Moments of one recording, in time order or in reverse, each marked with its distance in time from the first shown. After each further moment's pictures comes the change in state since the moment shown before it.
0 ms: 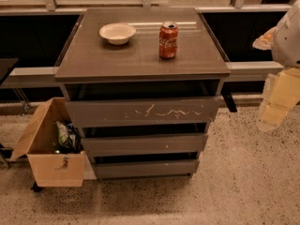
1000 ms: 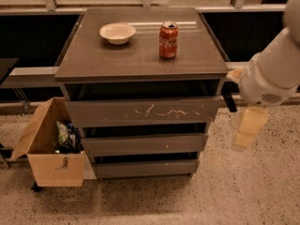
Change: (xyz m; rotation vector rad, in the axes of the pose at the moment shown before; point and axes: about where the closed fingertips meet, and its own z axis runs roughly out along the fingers) arm 0.003 0.004 0.097 -0.025 -0.018 -0.085
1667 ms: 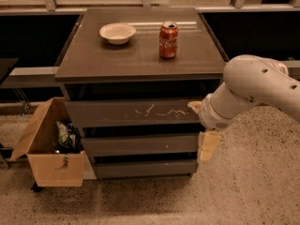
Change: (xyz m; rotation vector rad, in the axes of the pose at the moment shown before) arm -0.029 -0.002 0.172 -0.121 -0.150 -0.155
